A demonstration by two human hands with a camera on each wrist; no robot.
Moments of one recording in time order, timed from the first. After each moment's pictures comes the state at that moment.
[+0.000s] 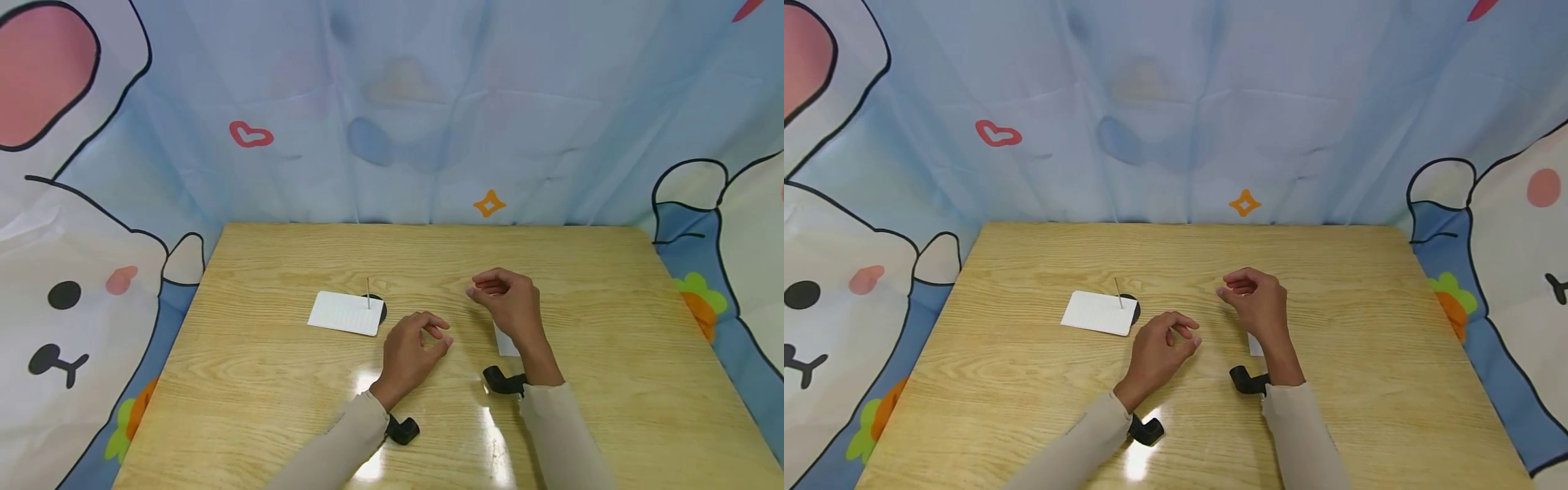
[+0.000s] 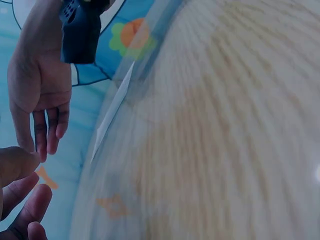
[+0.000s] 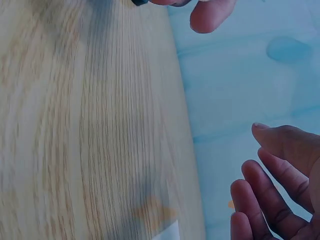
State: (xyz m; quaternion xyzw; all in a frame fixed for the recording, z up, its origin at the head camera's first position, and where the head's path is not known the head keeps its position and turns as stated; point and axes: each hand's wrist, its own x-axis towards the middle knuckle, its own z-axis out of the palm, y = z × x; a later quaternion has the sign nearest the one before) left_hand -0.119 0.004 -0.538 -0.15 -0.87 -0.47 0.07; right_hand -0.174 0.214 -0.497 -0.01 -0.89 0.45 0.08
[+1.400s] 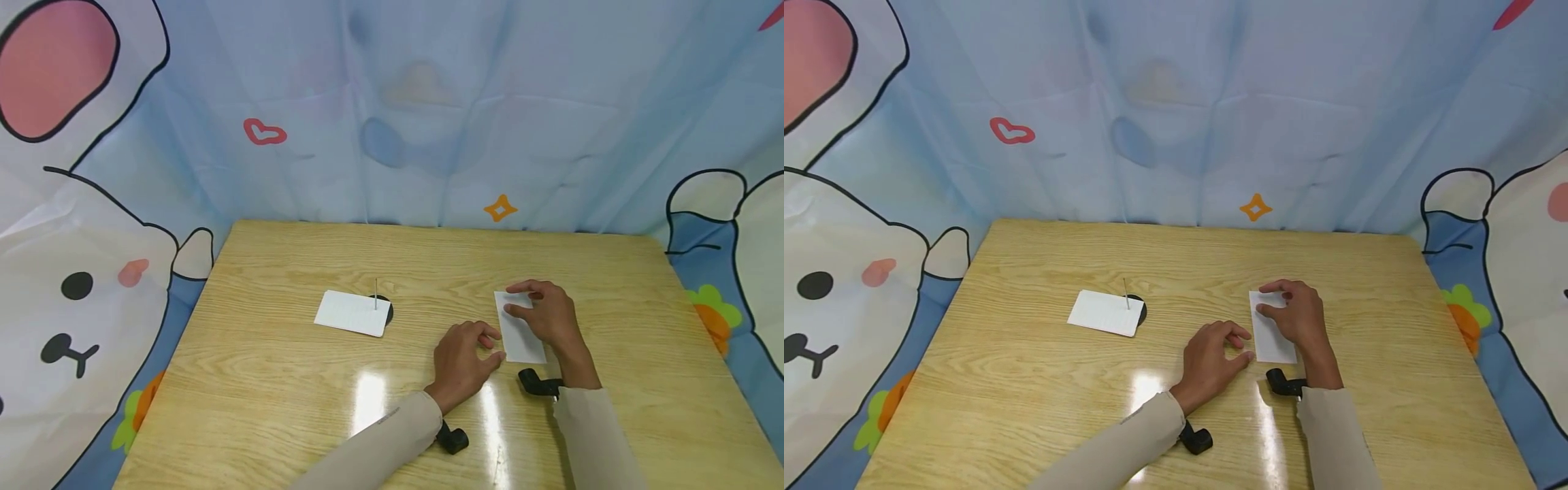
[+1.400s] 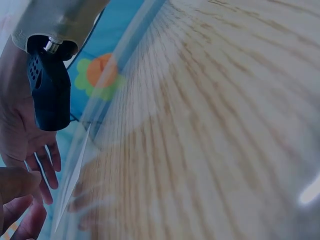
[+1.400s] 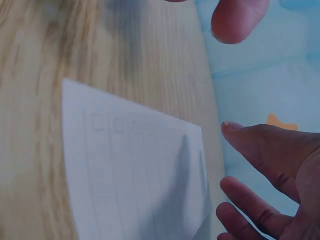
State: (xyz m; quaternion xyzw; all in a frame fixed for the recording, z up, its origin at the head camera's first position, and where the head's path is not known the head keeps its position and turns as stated) left_hand -0.117 0.078 -0.547 -0.14 -0.90 -0.41 0.03; right_hand -0.184 0.270 -0.512 -0.04 -0.94 0.35 -0.02
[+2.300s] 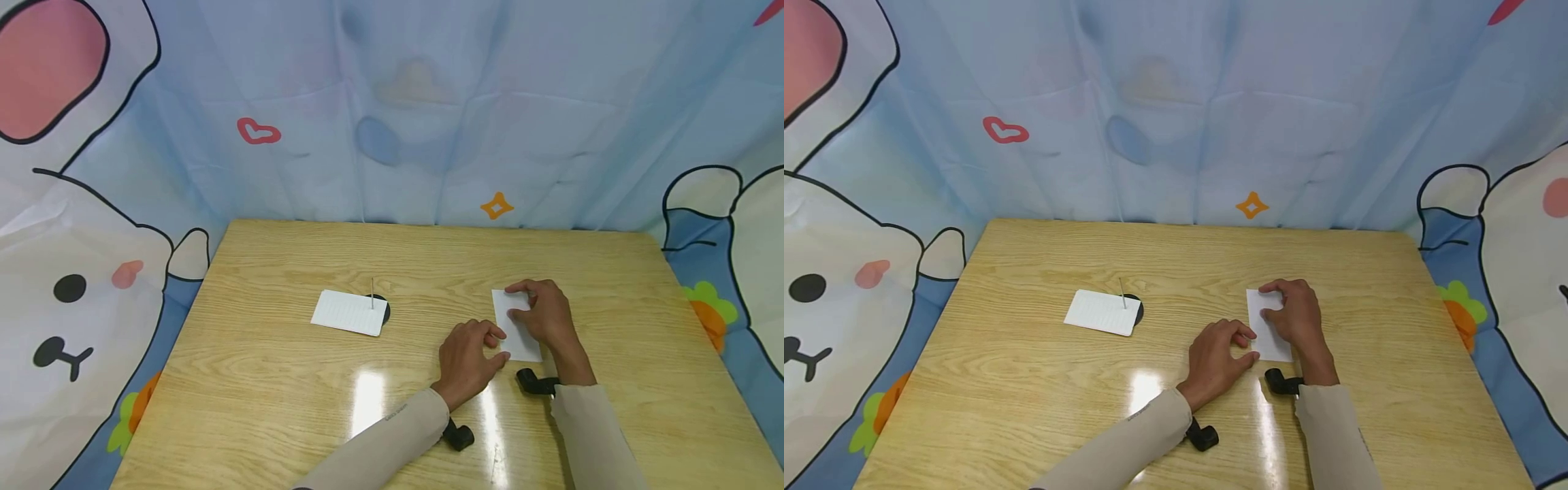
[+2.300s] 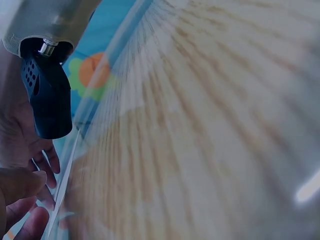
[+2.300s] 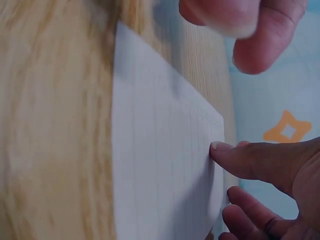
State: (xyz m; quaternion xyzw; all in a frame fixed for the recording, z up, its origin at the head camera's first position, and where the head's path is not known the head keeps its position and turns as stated) left_hand -0.122 0.095 -0.551 -0.14 -0.91 -0.38 0.01; right_hand -0.186 0.274 -0.524 0.00 -0.95 0.31 0.04
